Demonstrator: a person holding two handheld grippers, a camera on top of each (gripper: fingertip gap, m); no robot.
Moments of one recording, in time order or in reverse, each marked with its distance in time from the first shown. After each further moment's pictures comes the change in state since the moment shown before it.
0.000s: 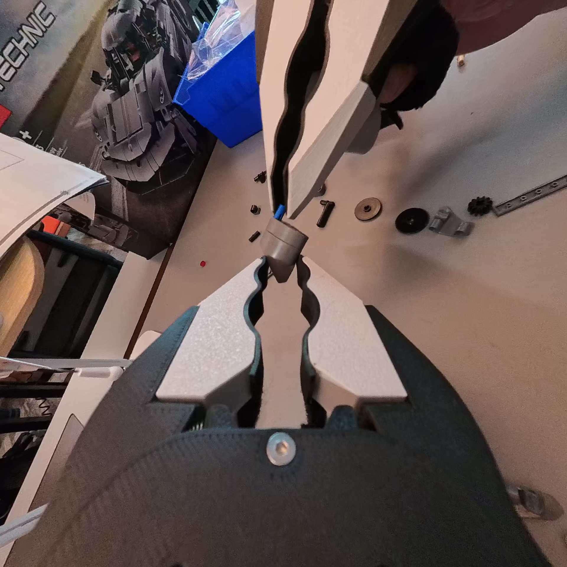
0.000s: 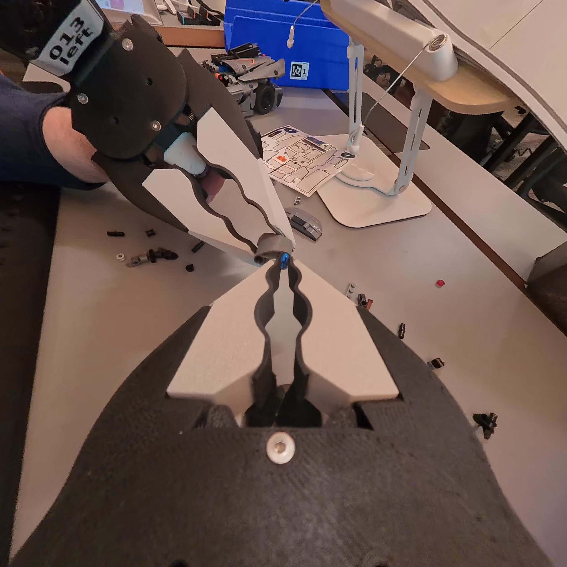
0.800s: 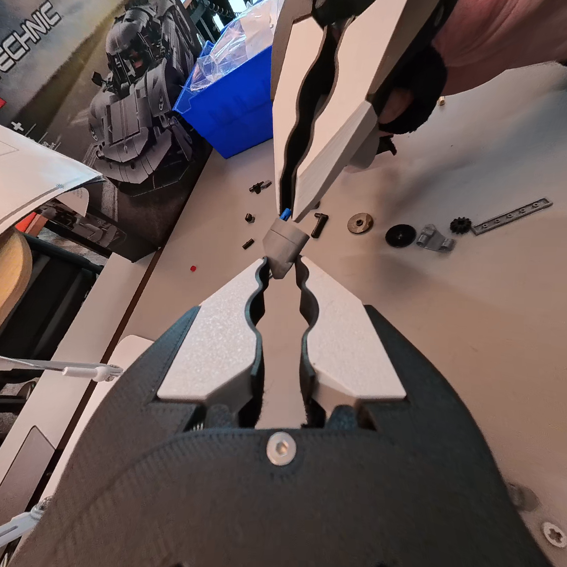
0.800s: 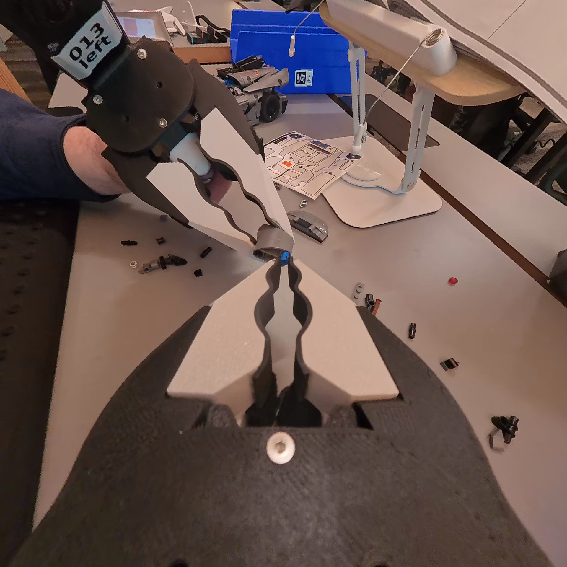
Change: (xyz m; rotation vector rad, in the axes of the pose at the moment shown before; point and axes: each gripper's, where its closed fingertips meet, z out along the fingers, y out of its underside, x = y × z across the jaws) left arm -0.002 -0.005 -0.005 0.057 0.042 -0.079; right arm 0.001 0.000 -0.001 0.019 -0.033 0.054
